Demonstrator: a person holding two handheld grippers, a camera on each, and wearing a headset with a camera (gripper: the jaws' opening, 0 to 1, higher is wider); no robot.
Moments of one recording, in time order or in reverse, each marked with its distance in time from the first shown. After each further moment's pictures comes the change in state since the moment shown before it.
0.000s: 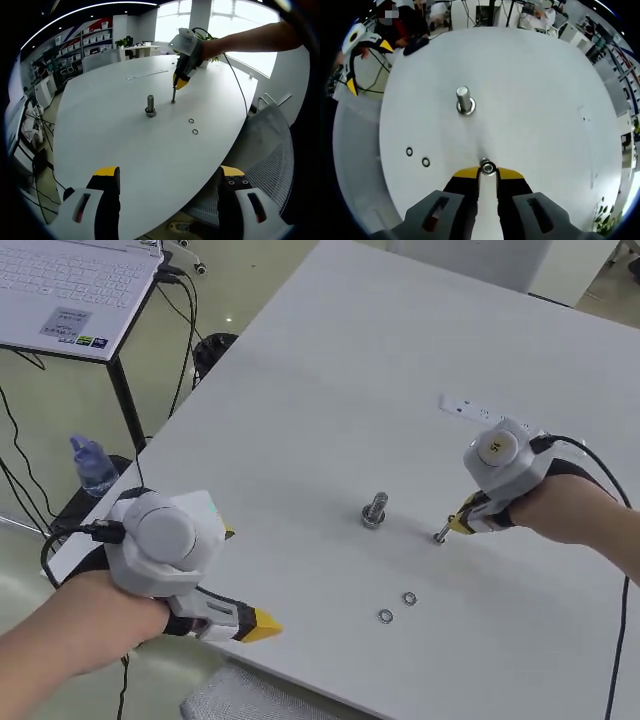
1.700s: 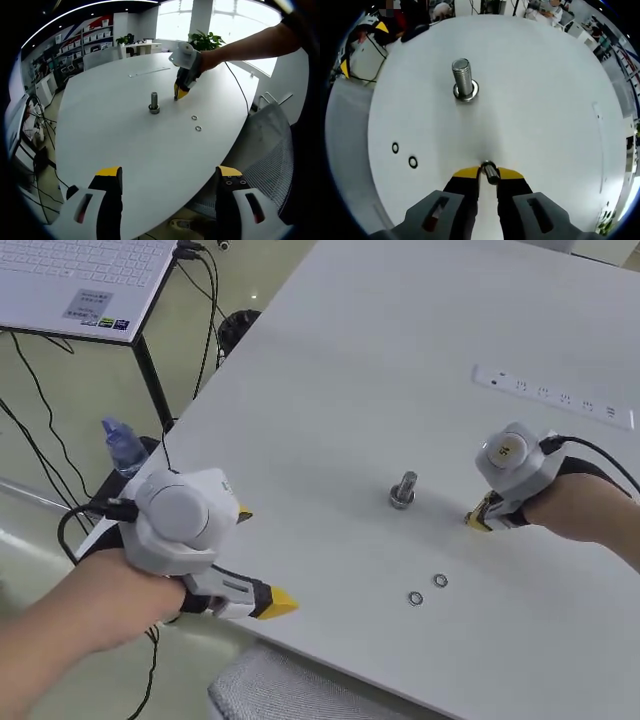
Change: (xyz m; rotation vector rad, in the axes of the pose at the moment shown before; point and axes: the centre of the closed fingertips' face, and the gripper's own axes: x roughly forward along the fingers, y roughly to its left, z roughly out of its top) left arm -0.006 0.008 -0.004 -0.003 0.025 0.007; right arm 0.046 0.006 -0.015 -0.031 0.035 0.017
